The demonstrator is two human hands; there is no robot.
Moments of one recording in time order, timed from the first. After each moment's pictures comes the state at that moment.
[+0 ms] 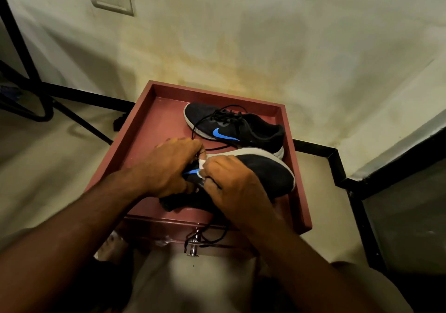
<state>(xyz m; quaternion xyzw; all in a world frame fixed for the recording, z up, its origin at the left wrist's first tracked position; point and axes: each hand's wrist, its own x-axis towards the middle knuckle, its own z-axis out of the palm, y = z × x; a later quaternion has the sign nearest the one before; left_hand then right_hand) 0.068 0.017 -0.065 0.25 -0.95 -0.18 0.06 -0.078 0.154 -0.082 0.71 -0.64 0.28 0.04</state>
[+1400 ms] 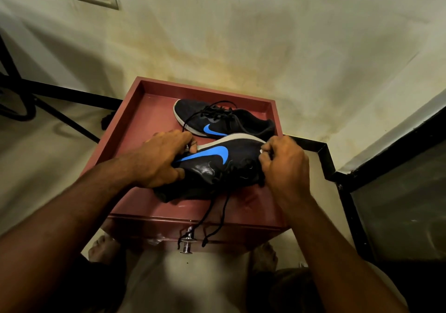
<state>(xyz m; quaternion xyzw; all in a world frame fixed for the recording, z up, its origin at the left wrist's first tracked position) 0.065 0.010 -0.057 0.24 -0.94 -0.23 0.04 -0.165 0.172 -0.075 0.45 -0.85 0.27 0.08</state>
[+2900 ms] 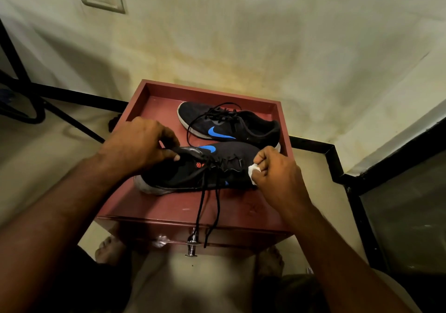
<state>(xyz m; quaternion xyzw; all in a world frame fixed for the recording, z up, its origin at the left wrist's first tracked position) 0.081 -0.011 -0.035 0.39 -0.91 -0.15 0.04 -0.156 0.175 -0.090 0.49 -0.82 0.29 -0.04</state>
